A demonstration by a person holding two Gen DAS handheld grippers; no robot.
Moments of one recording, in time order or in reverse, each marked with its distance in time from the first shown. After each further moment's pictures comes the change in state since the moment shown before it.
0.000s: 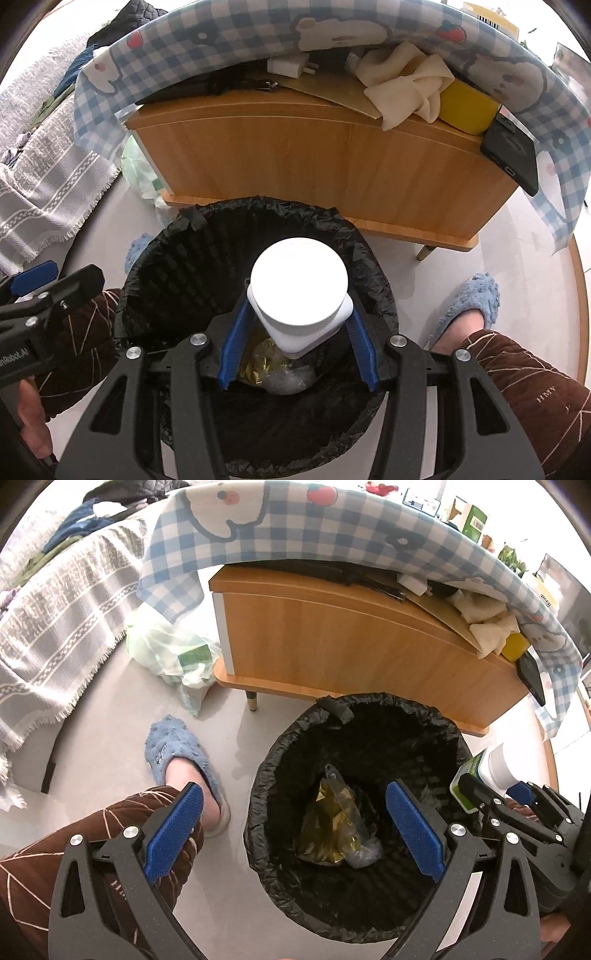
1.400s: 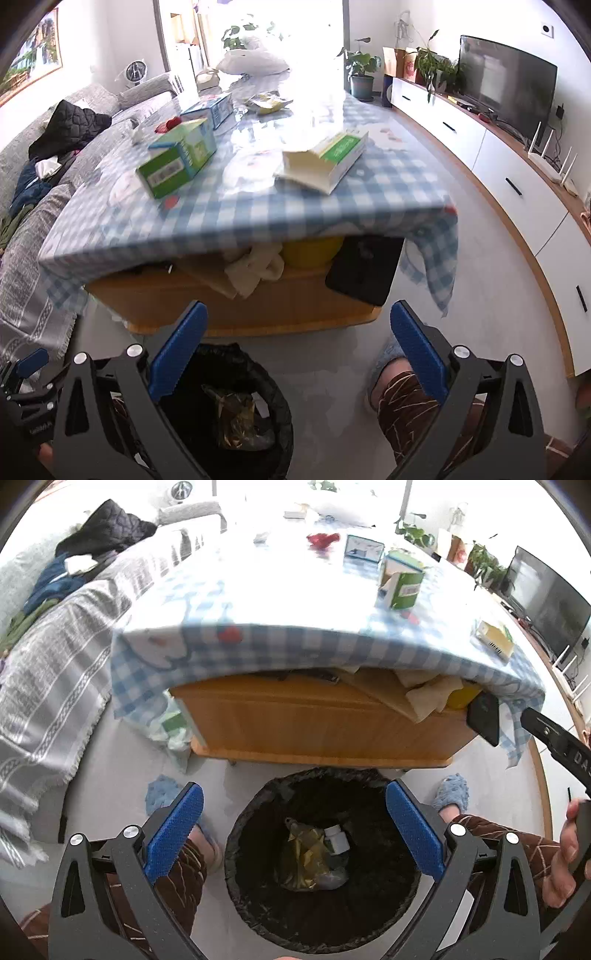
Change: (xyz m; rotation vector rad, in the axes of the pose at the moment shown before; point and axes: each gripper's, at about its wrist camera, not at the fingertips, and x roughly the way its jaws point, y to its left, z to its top) left arm -0.073 -0.065 0.084 0.113 -0.070 -0.034; right arm -0.123 -0.119 0.098 0.271 -0.219 -0.155
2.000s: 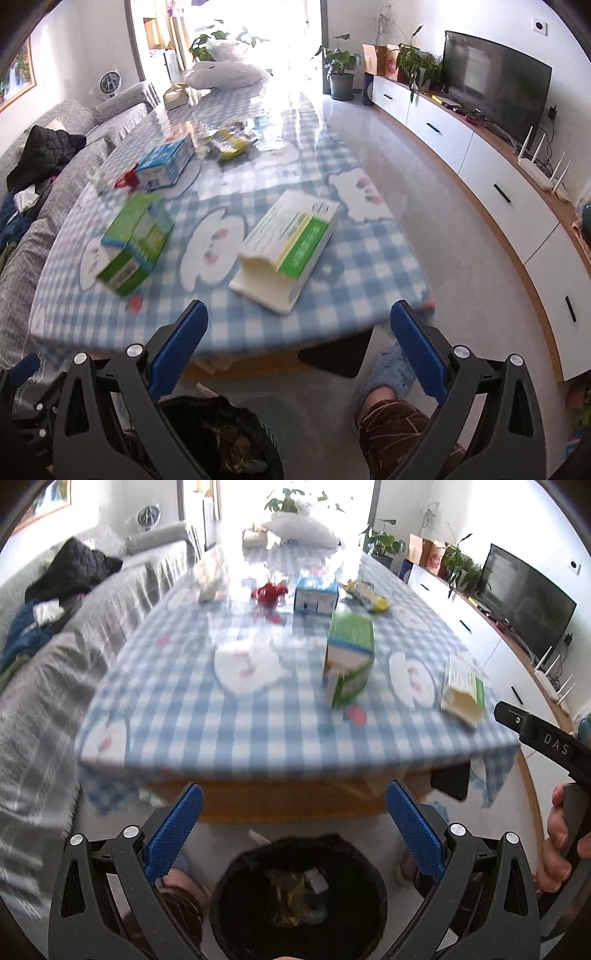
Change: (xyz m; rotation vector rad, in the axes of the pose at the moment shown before) left arm -0.004 -0.052 0.104 0.090 -0.055 -0.047; right arm 0.022 -0.028 0.103 0.055 0.026 -0.052
